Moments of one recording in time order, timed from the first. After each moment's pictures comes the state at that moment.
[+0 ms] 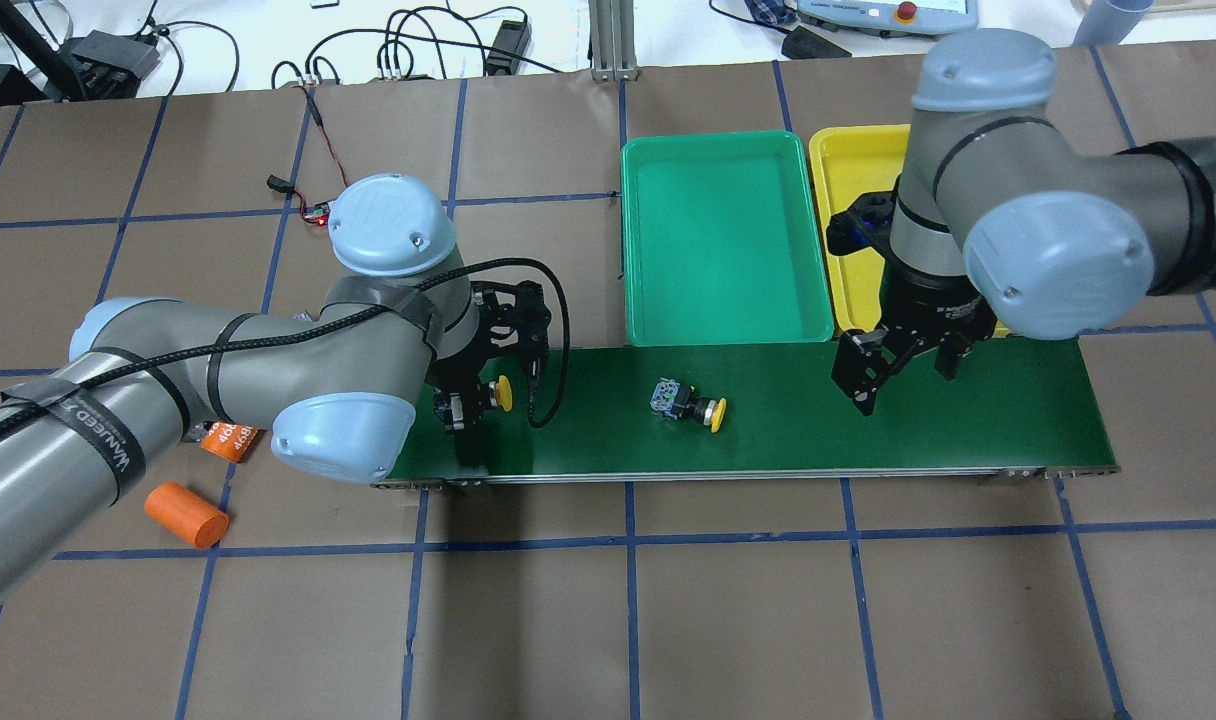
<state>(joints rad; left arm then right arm) -1.78 -1.70 -2.01 -1.01 1.63 1.24 1.54 -1.54 1.90 -1.67 -1.66 -0.46</state>
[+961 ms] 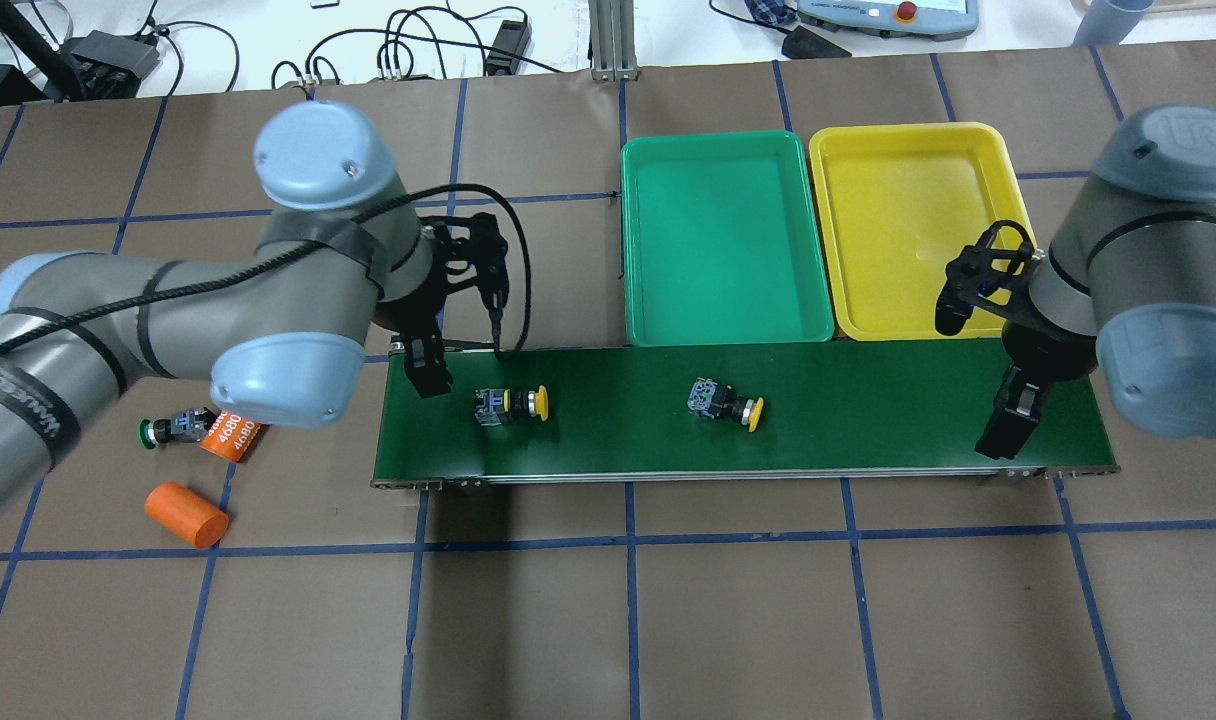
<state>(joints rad) -1.64 -1.67 -1.91 -1.07 1.63 1.19 1.31 -1.65 2.10 -1.90 -1.65 -1.32</state>
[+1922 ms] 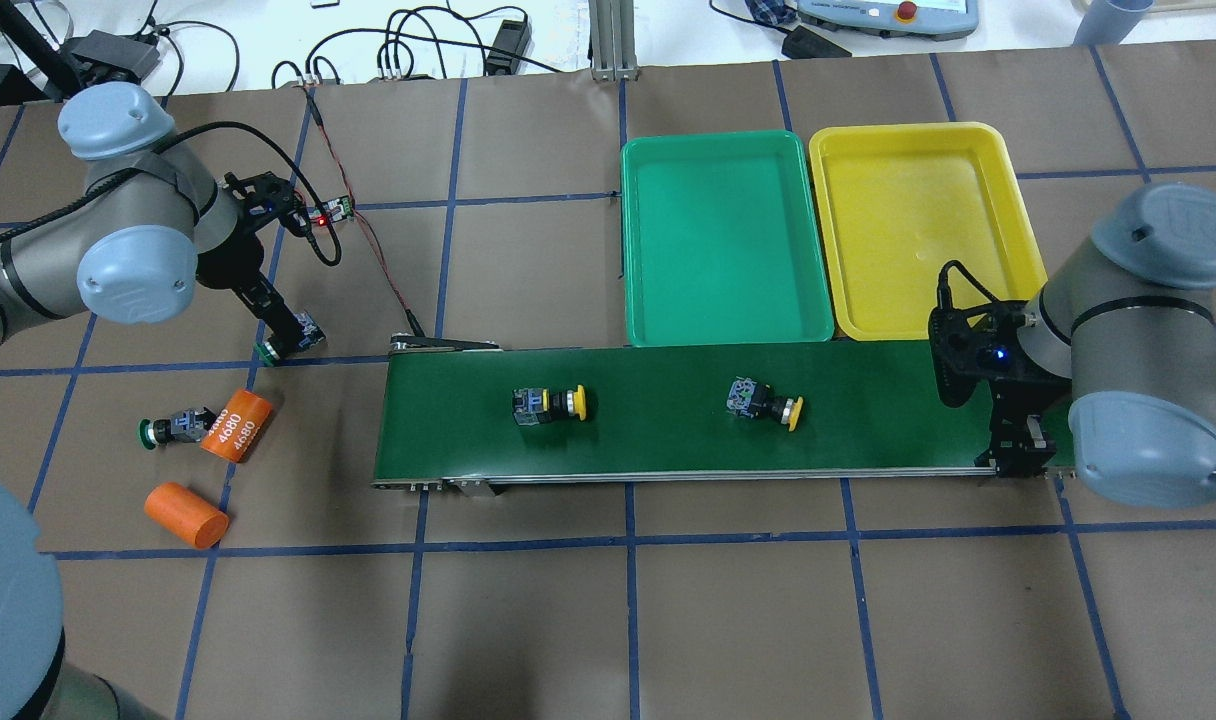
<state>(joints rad) -1.29 -1.97 -1.80 -1.01 1.62 1.09 1.29 -1.65 2.23 -2.12 -1.58 -1.82</state>
